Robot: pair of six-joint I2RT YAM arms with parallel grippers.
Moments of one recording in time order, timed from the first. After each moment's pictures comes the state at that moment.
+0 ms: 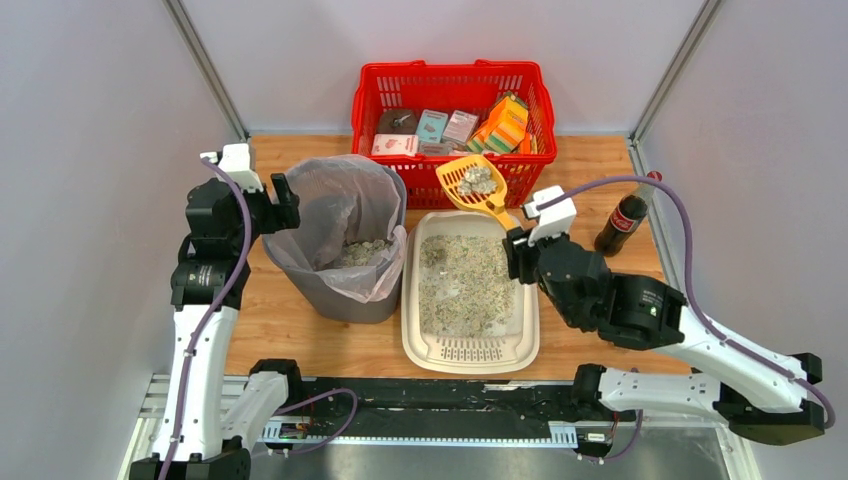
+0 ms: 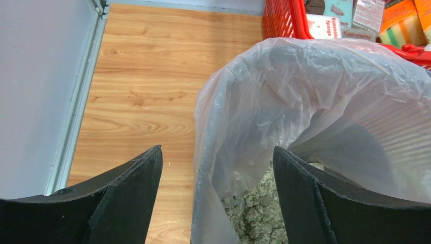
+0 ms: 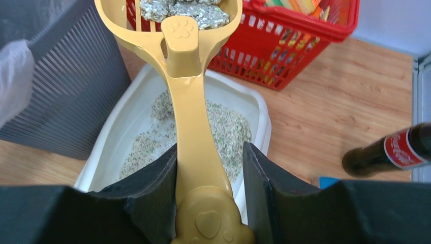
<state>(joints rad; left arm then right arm) 0.01 0.85 1.11 -0.57 0.05 -0.10 1.21 0.86 1.18 -0.77 0.84 0.30</state>
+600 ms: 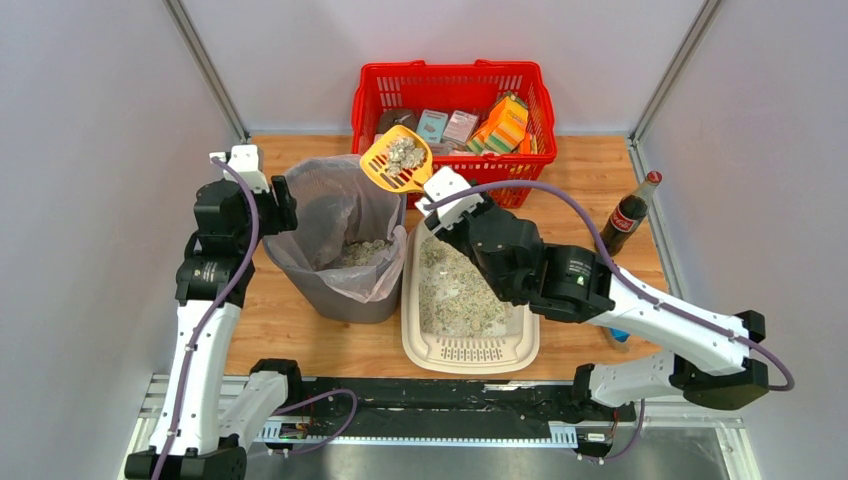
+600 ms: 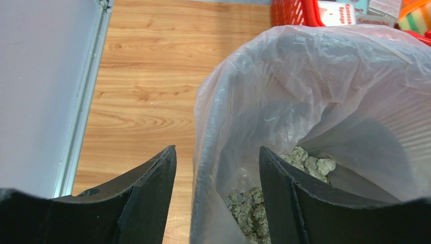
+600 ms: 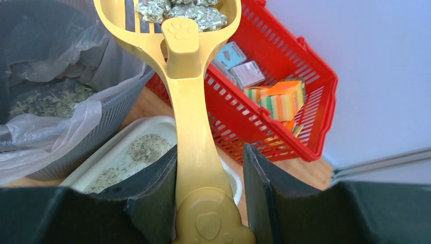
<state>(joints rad) -0.04 0.86 1.09 -0.57 0.00 -0.07 1.24 1.23 1.52 -0.58 0.79 -0.24</state>
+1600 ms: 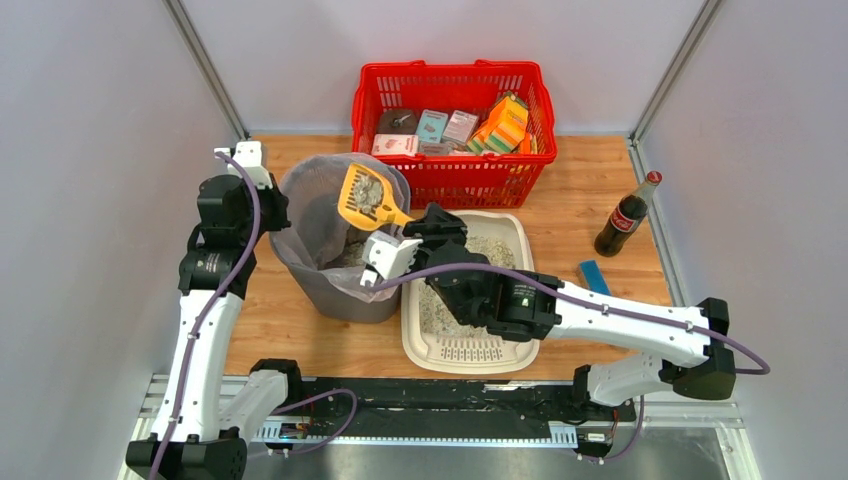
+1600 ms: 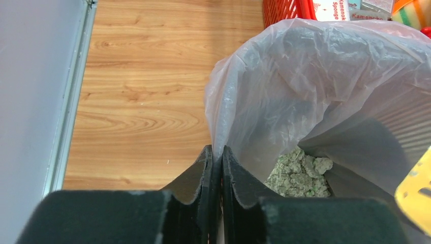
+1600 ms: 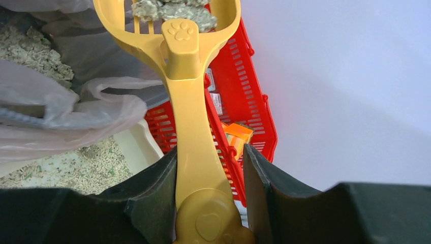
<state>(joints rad) -0.03 0.90 1.09 -0.56 0.04 -0.08 1.34 1.33 1.38 -0.29 0.82 -0.83</state>
